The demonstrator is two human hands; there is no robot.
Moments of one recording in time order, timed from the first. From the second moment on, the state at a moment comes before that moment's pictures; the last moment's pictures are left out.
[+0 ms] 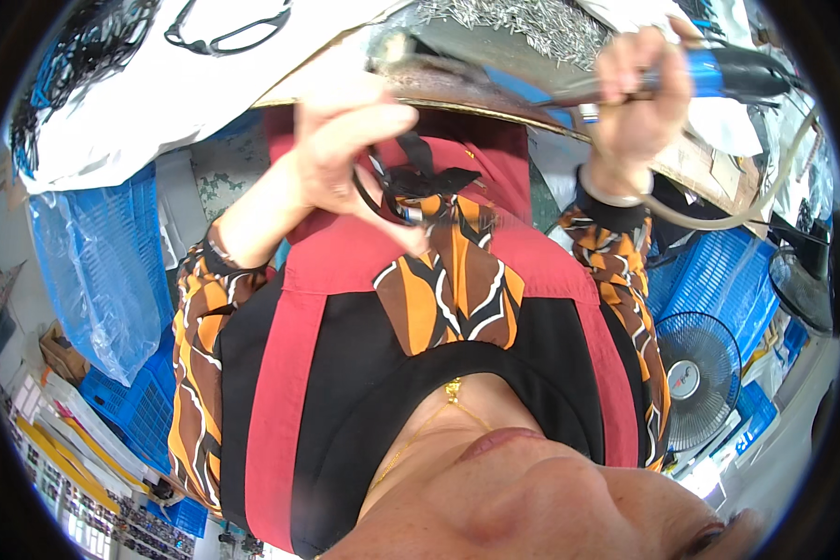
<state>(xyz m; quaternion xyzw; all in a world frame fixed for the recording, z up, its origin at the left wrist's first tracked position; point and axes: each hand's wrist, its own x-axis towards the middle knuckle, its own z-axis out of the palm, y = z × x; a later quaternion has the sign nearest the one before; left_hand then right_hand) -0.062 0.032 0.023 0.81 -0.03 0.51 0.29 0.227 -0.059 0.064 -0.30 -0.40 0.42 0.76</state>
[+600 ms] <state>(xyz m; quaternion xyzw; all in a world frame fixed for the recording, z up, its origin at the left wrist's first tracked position) -0.217 0.023 0.108 0.96 0.12 0.21 -0.16 0.192 0.111 0.097 -0.47 -0.80 -0.09 0.37</state>
